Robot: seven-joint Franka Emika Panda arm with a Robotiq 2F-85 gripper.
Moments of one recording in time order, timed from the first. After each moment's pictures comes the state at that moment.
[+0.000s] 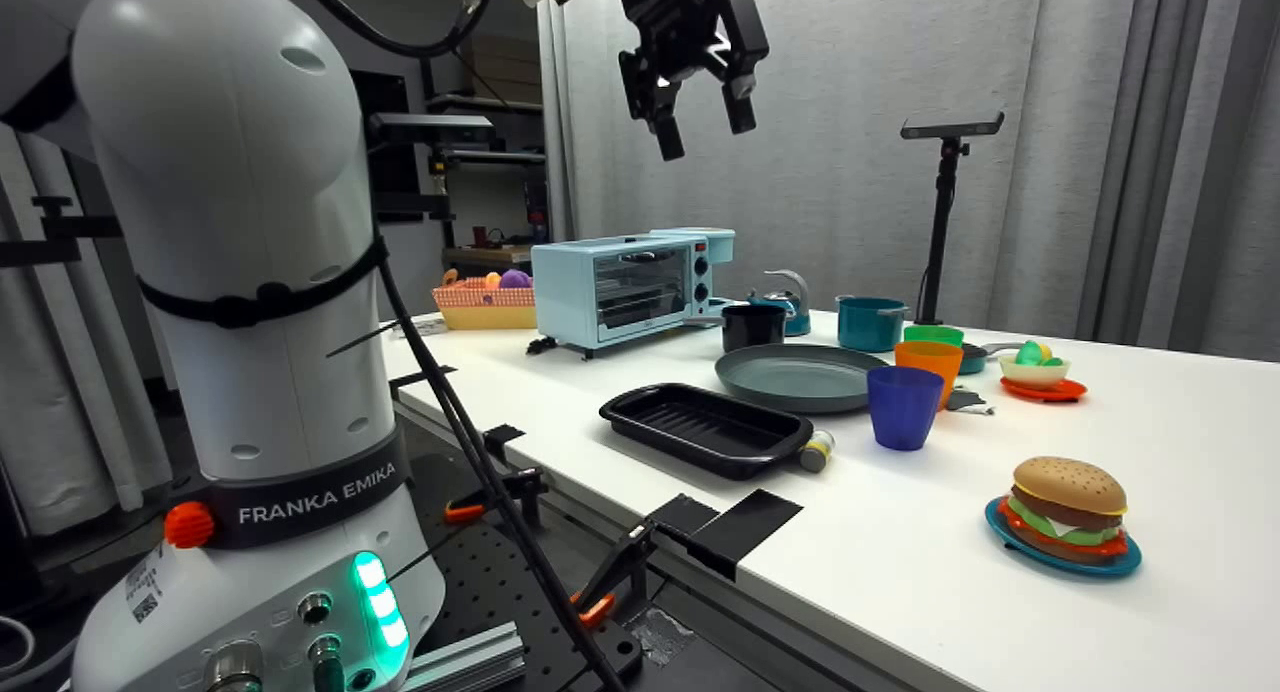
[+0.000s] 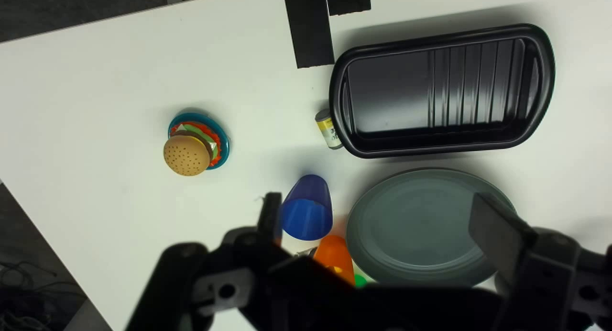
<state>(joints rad) -0.16 -0.94 0.00 -2.76 -0.18 2.05 0.06</state>
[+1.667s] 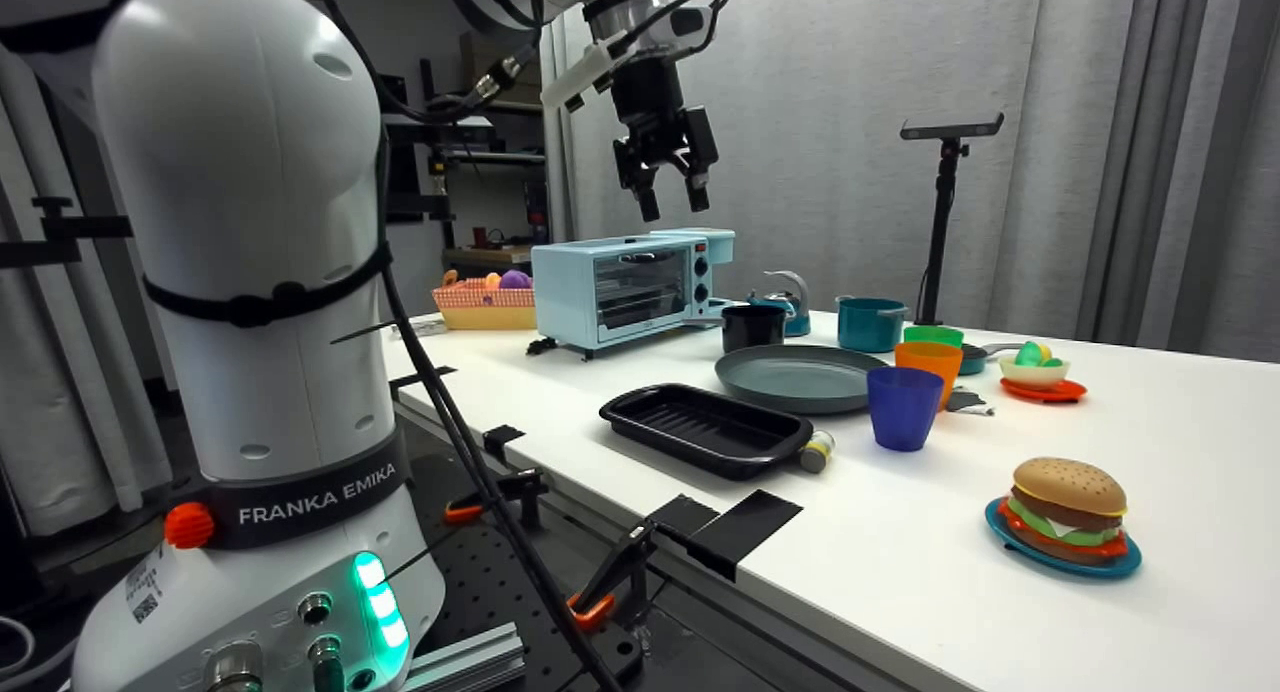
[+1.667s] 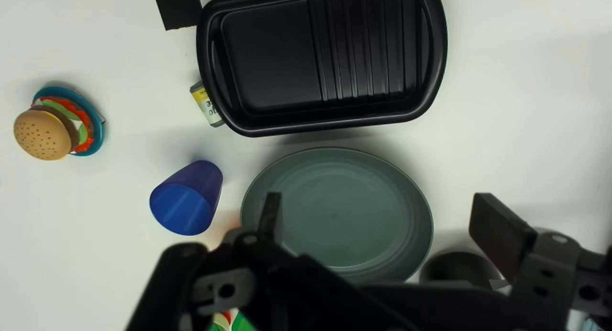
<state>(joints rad) -0.07 -0.52 0.23 -2.62 -0.09 2.26 0.34</state>
